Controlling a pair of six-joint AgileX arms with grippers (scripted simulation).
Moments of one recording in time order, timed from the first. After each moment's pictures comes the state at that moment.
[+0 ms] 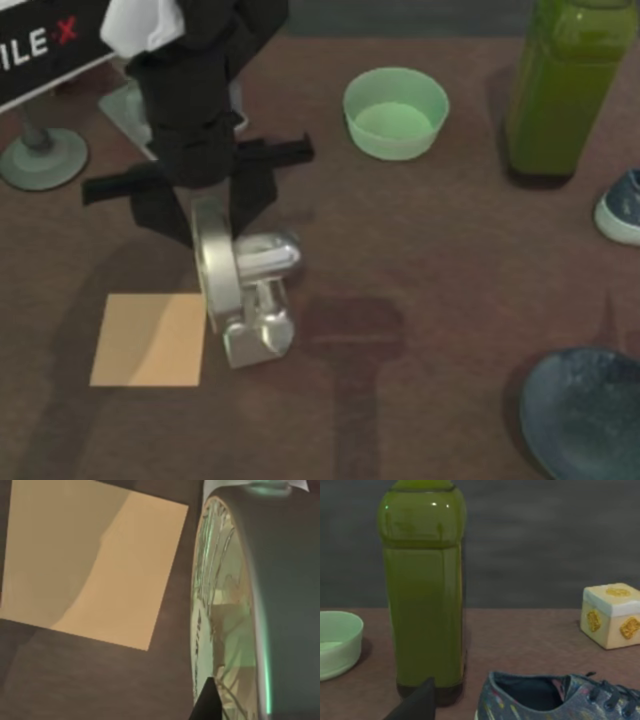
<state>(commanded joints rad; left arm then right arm) -0.52 1.95 1.69 -1.31 0.00 -0.75 0.00 0.00 0.00 0.00 0.00 0.00</state>
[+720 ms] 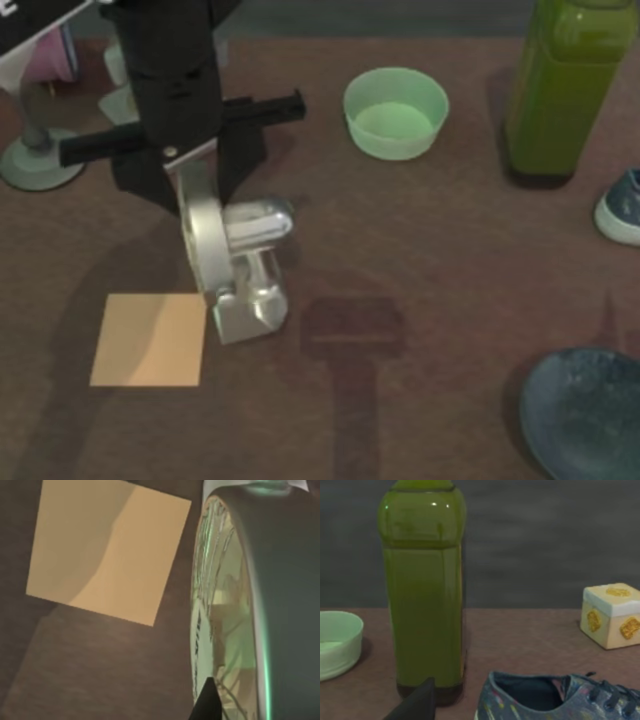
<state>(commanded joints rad) -0.51 1.95 1.85 -1.47 0.00 -0.76 0.00 0.00 0.00 0.00 0.00 0.00</state>
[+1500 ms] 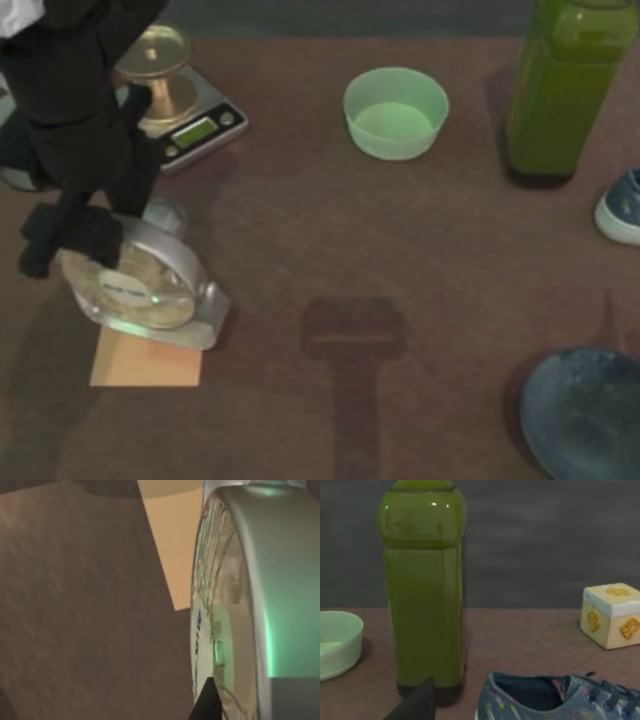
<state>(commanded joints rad) -0.39 1.73 1.55 -1.40 0.00 -1.66 0.00 0.00 0.00 0.00 0.00 0.00</state>
